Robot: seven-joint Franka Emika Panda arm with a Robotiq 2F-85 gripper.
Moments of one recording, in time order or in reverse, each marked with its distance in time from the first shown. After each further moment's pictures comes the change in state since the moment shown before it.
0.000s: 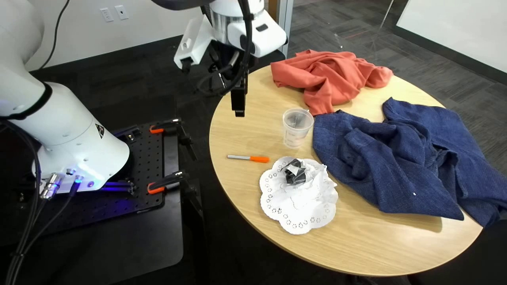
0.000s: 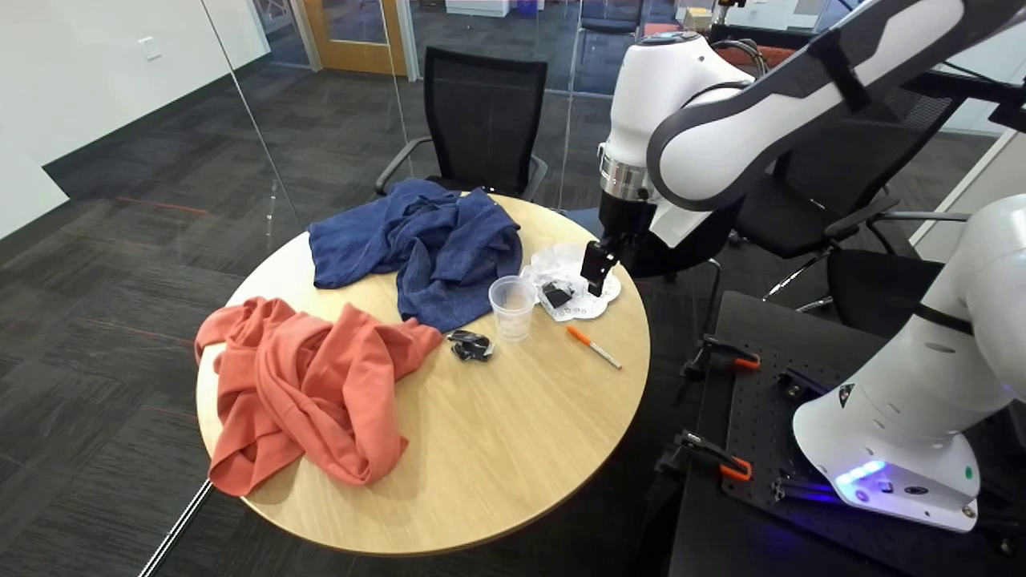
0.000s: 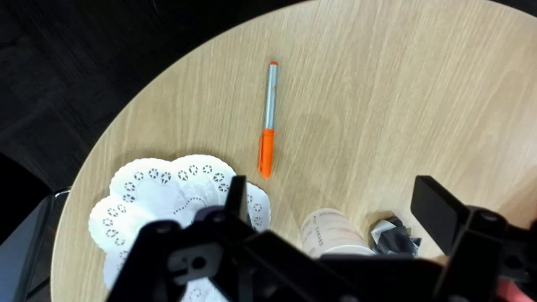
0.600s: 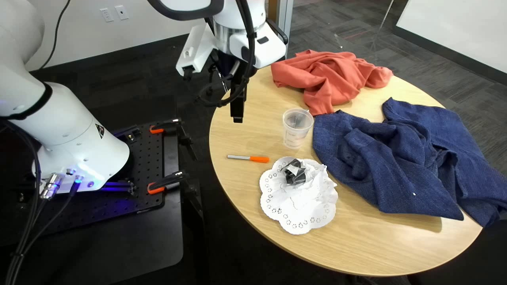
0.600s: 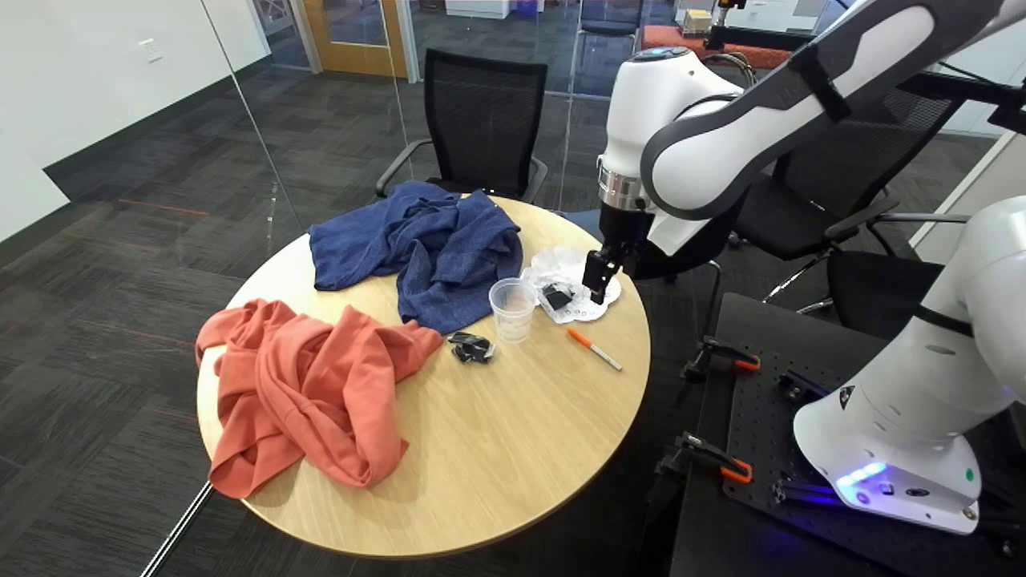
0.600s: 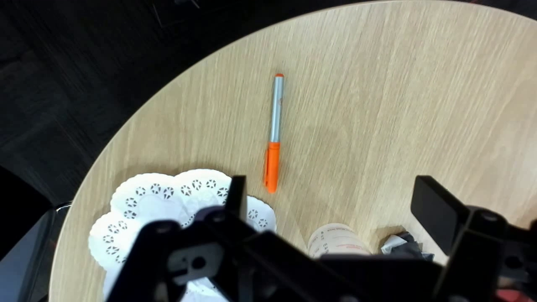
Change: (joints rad) arm 0.000 0.038 -0.007 0.004 0.000 0.001 0.000
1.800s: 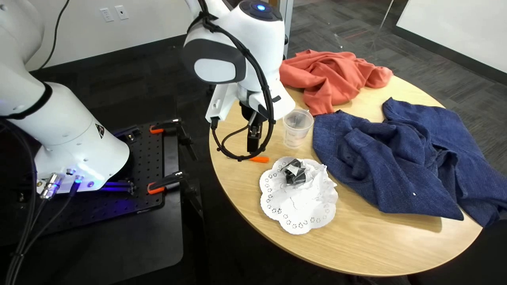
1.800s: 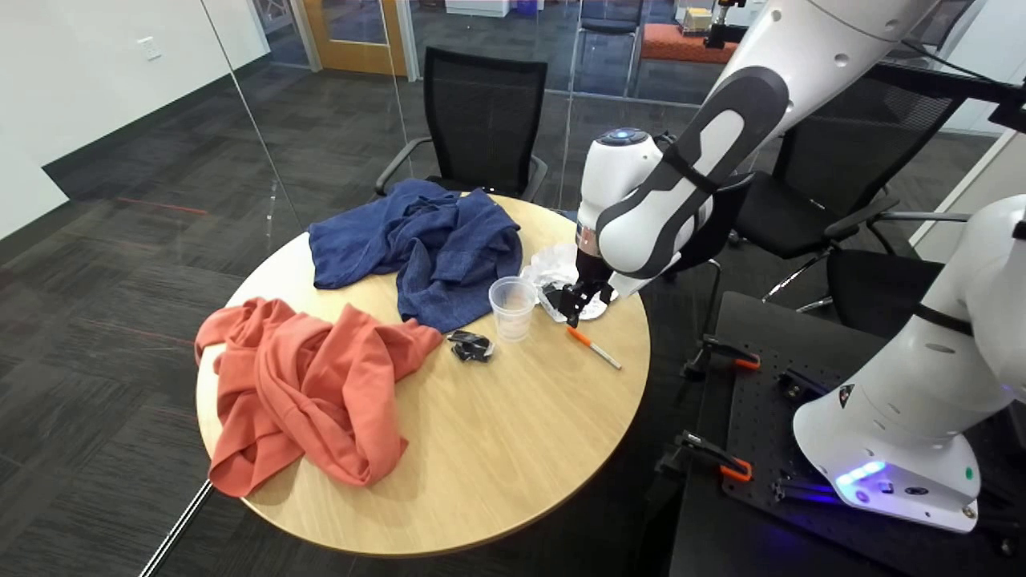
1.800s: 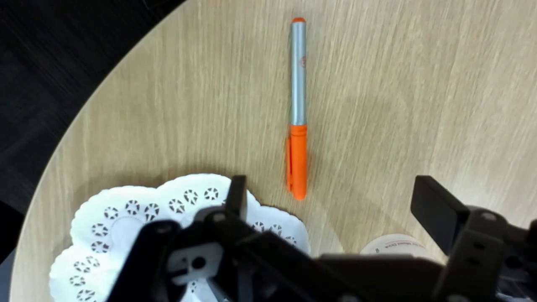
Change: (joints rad) arm -0.004 0.394 -0.020 0.083 0.083 0.338 -0.018
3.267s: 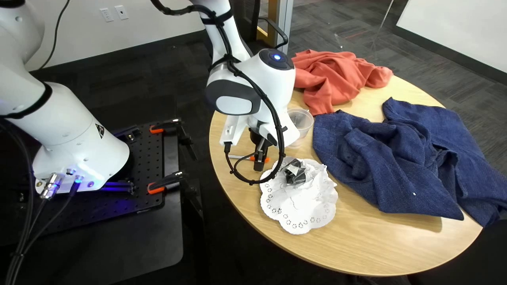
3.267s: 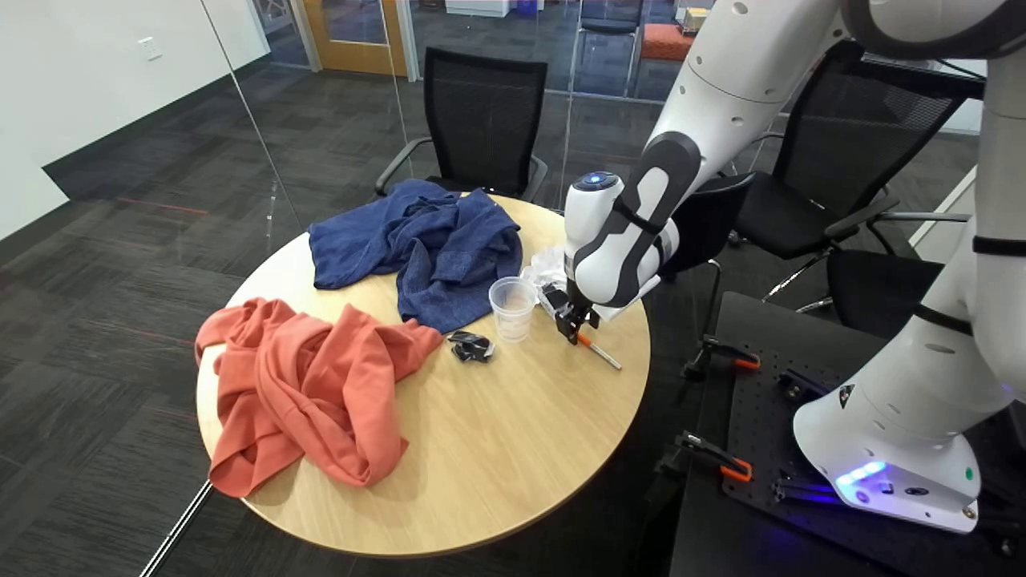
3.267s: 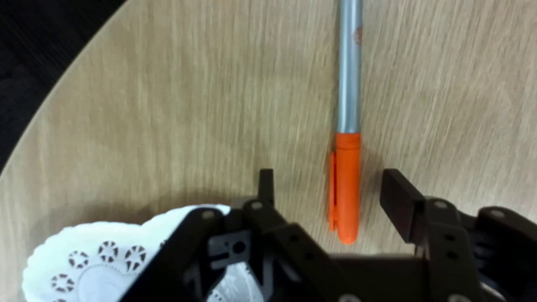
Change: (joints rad) arm -0.001 0.272 -0.018 0.139 -0.001 0.073 0.004
